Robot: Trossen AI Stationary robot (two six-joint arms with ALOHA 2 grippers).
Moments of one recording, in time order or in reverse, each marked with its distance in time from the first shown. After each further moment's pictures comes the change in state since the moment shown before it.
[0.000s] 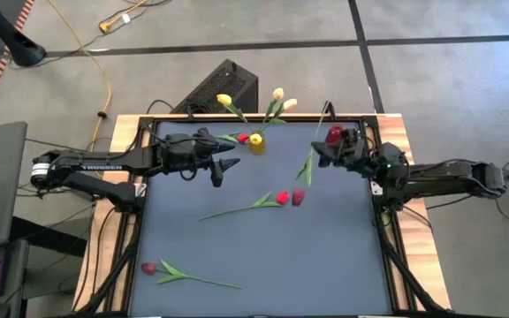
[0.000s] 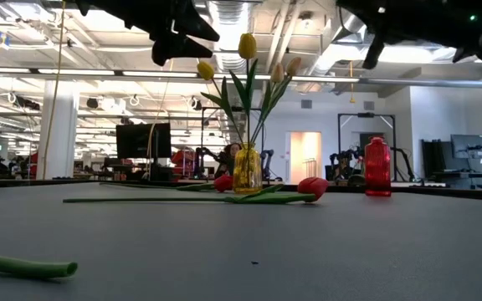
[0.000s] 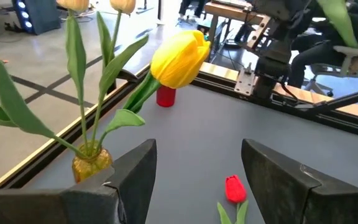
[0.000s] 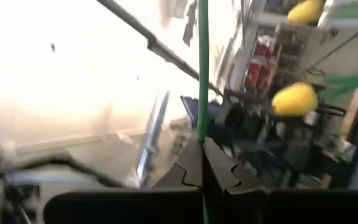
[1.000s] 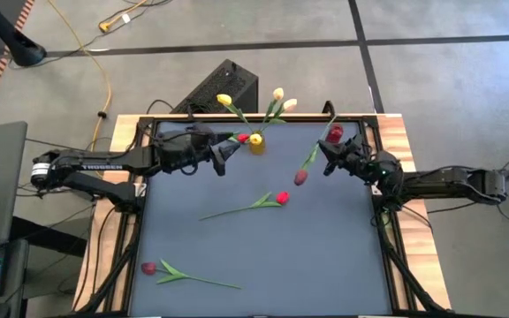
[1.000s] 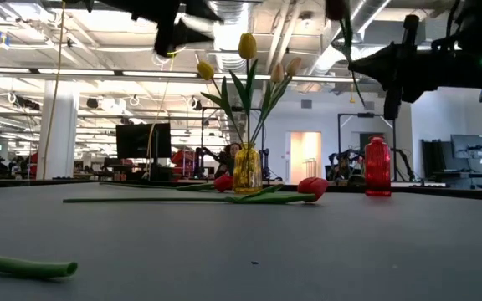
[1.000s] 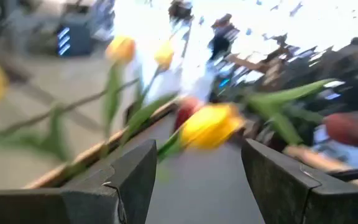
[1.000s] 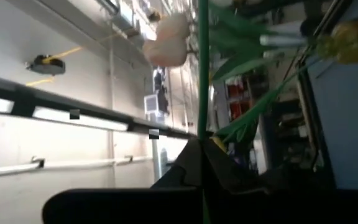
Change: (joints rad) left arm -0.006 0.006 -0.001 0.184 -0.115 -0.085; right arm -0.101 -0.029 -0.246 0.067 0.173 0.398
